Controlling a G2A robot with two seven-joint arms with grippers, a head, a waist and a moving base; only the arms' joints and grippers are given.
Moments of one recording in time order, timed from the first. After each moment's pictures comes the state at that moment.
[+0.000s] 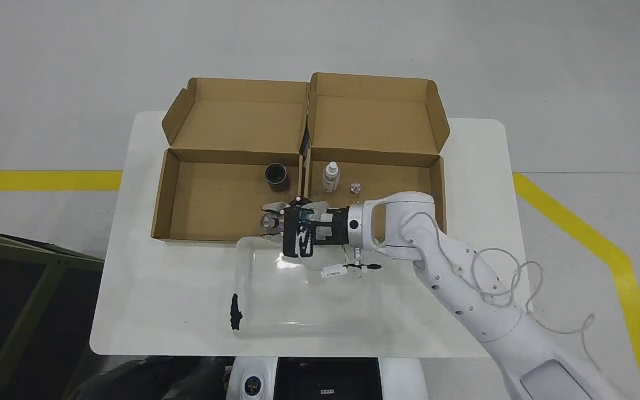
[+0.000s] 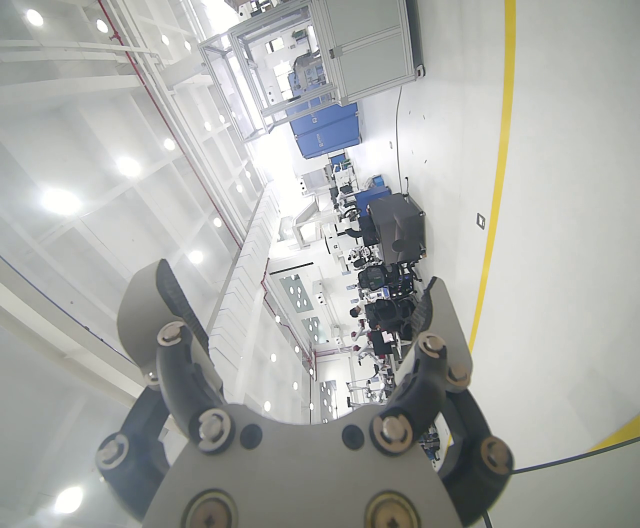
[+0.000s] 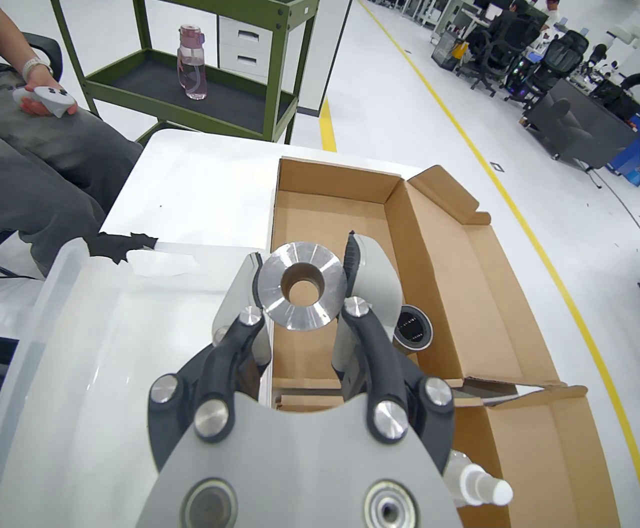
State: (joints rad) left arm -0.36 -0.19 -0.39 -1.44 1.98 -0.36 0.13; right arm -0.81 -1.28 0.80 -1.61 -1.31 -0.82 0.19
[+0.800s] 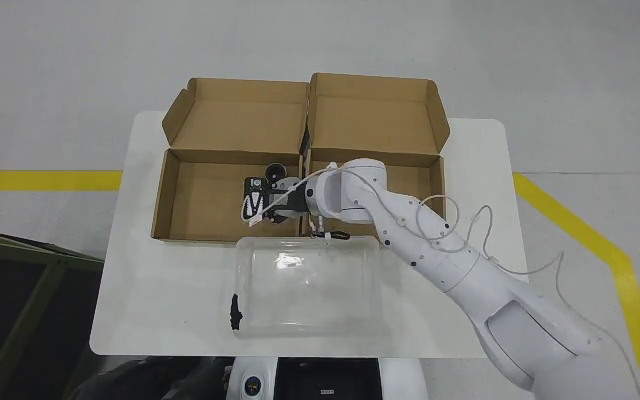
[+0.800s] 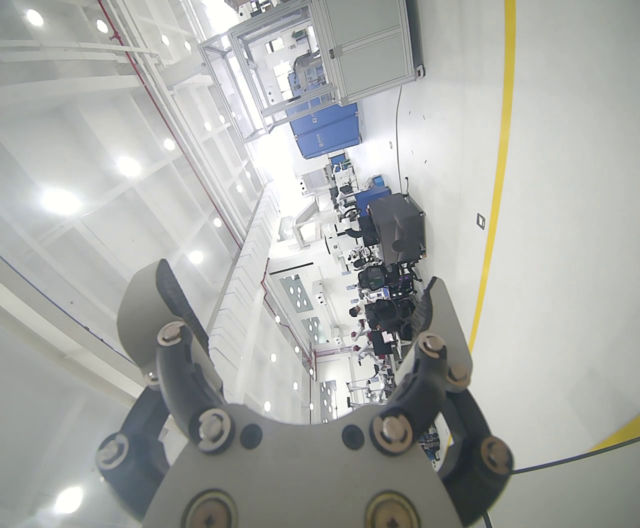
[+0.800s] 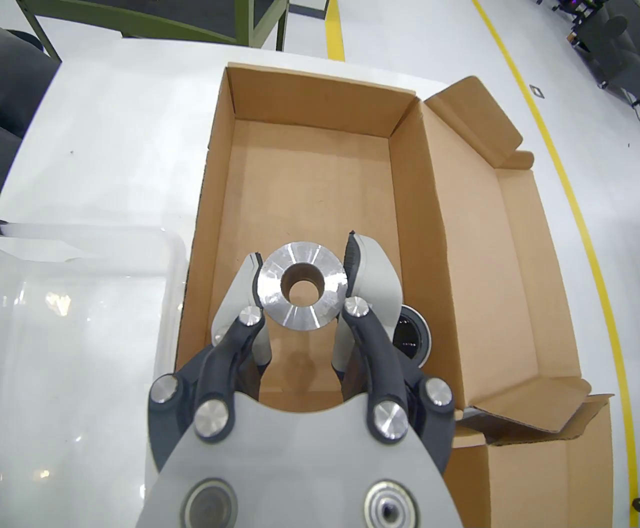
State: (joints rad) left arm -0.36 -0.19 -0.39 -1.44 1.98 -0.36 0.13; right arm -0.49 -1.45 0.55 -1.20 -1.23 -0.70 0.32
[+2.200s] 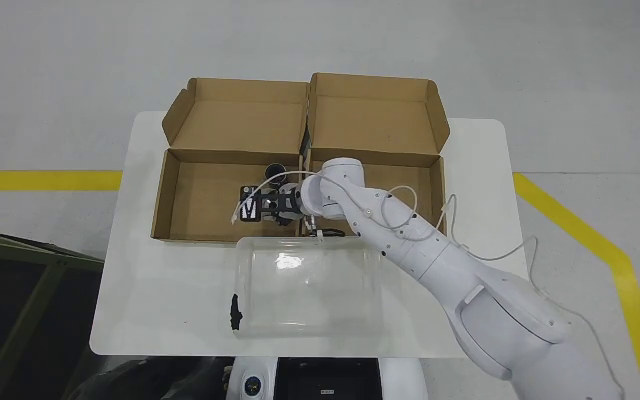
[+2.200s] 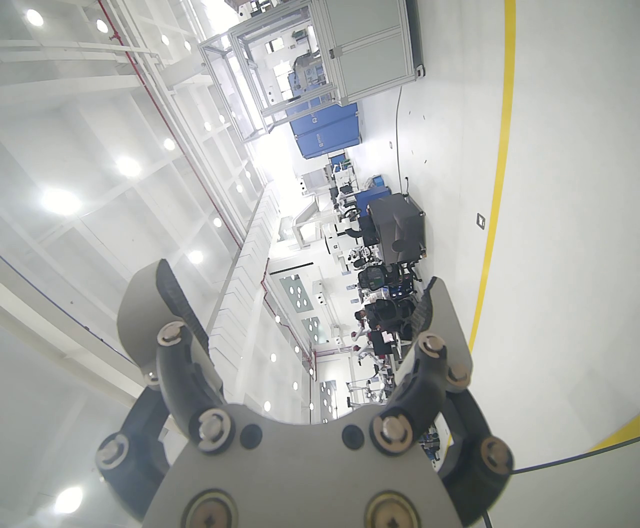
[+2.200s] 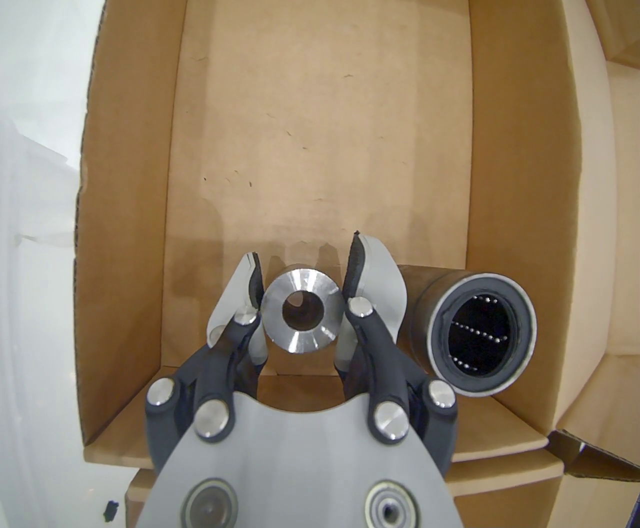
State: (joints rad) left arm -0.36 -0.19 -0.39 -1.44 1.98 -0.36 0.13; right arm -0.43 -1.59 0.48 -0.92 -1.29 -0.73 0.44
